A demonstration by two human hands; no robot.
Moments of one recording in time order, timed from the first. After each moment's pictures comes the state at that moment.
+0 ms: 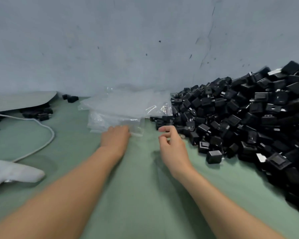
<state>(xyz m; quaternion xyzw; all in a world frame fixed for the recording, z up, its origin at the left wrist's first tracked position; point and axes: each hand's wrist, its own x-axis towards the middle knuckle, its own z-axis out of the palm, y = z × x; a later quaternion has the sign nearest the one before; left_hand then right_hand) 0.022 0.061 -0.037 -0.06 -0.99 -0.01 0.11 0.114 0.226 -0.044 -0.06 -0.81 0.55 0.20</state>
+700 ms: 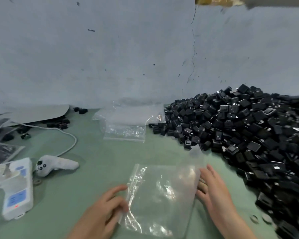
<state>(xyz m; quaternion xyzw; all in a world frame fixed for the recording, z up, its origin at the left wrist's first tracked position) 0.298 -0.042 -0.044 -0.35 -0.89 -0.28 0.13 0.323 0.267 -0.029 -0.22 -0.54 0.80 0.13</state>
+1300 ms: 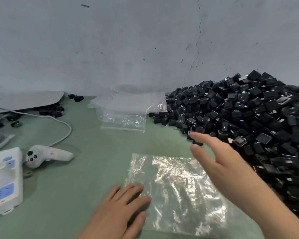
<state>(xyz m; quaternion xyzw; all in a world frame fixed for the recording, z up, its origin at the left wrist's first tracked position) 0.308 -0.005 -0.046 -0.39 -0.90 -0.12 0.11 0.338 0.255 0.060 -0.03 -0.92 0.36 0.14</state>
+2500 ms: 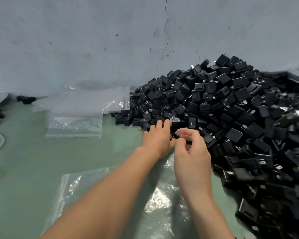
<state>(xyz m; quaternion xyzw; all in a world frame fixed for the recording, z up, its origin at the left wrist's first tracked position) 0.127 0.282 -0.025 -0.31 -0.94 -0.15 0.04 0.262 0.317 -0.002 -0.23 -0.75 0.53 0.32</state>
